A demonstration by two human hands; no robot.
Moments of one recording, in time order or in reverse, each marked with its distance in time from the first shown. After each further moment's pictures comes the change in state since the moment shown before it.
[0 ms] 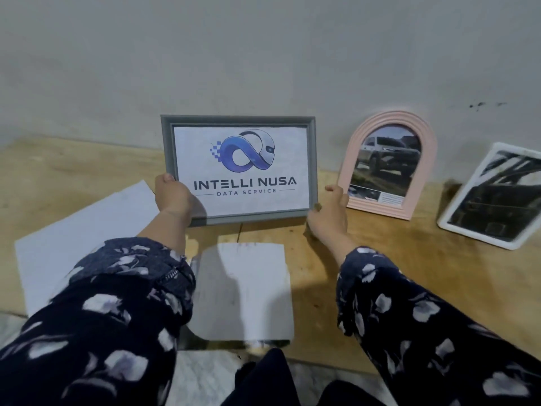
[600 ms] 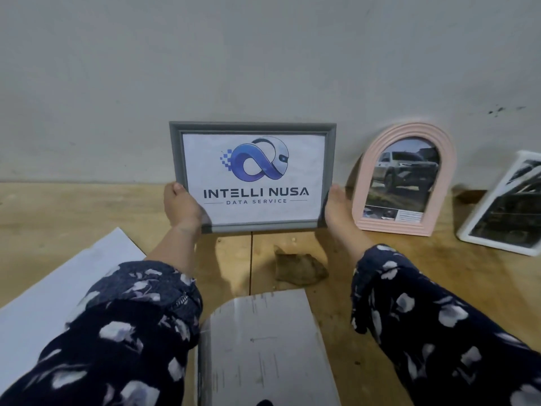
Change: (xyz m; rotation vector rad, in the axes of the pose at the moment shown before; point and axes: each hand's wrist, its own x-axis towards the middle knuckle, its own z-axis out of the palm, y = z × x) left_hand 0.094 0.014 0.079 -0.024 -0.136 0.120; right_hand 0.104 -0.031 0.041 0.284 0.085 0.275
